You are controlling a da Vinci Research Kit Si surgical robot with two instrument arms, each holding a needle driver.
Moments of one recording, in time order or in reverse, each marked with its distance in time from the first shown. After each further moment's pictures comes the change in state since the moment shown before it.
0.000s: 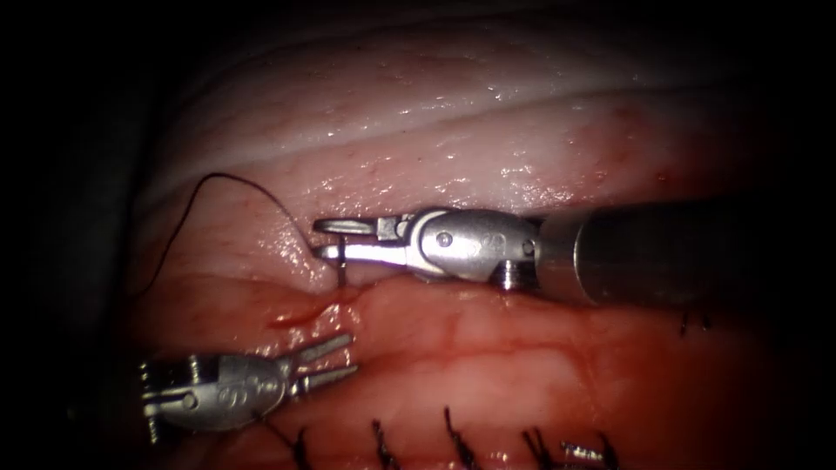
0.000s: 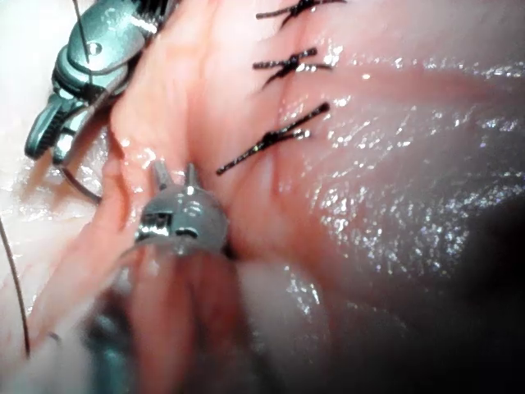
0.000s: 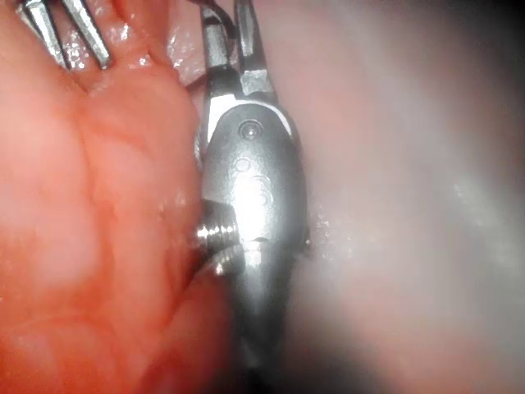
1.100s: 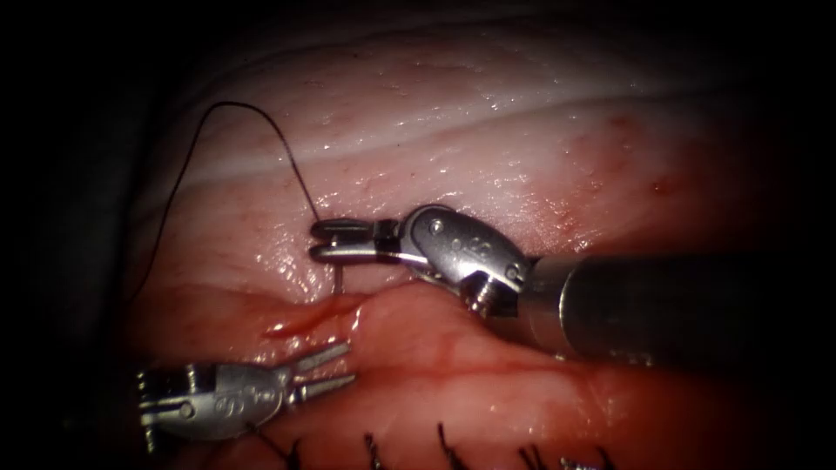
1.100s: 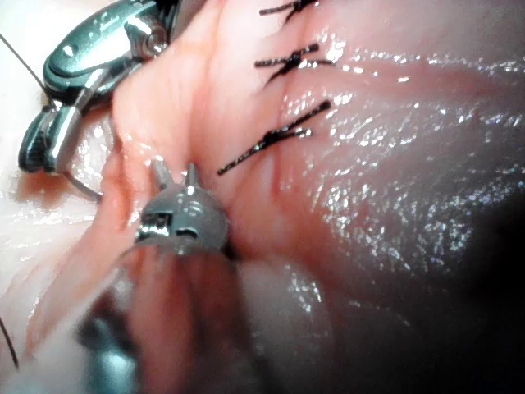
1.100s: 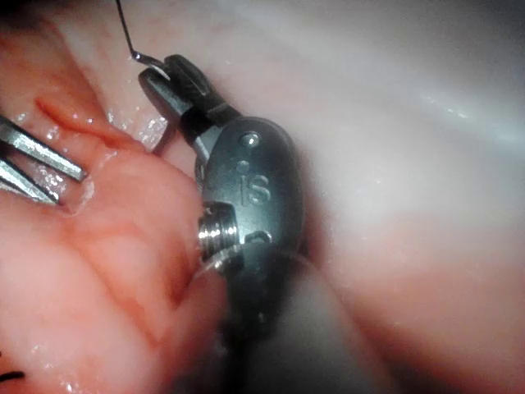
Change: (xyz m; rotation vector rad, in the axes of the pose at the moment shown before) right arm 0.000 -0.002 0.001 0.147 -0.014 0.494; left arm 0.000 0.001 0.000 -0.007 -0.001 0.004
